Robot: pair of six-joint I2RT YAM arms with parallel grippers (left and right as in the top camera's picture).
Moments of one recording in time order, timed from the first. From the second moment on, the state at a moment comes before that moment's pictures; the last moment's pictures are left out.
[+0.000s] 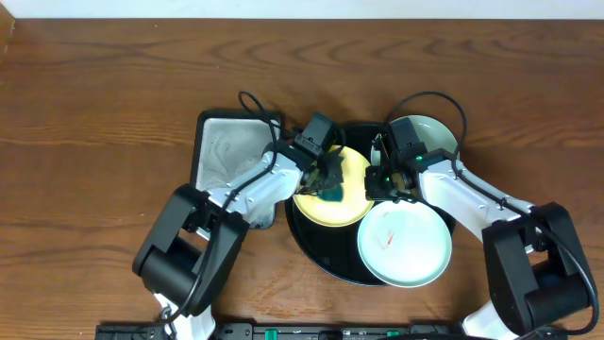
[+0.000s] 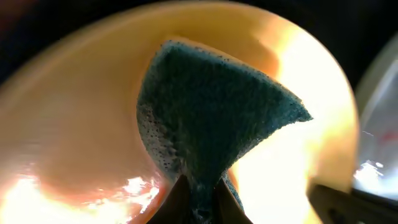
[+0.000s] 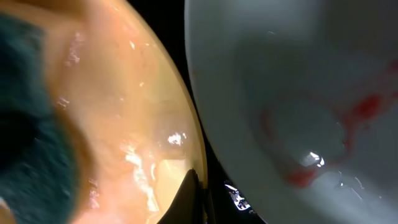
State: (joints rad) left arm -0.61 1.90 1.14 -0.42 0.19 -0.82; right arm 0.39 1.76 0.95 -0.48 -0.16 0.40
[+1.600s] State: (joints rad) left arm -0.68 1.94 1.20 -0.39 0.26 -0.83; right arm 0.39 1.76 0.94 -0.46 -0.16 0.47
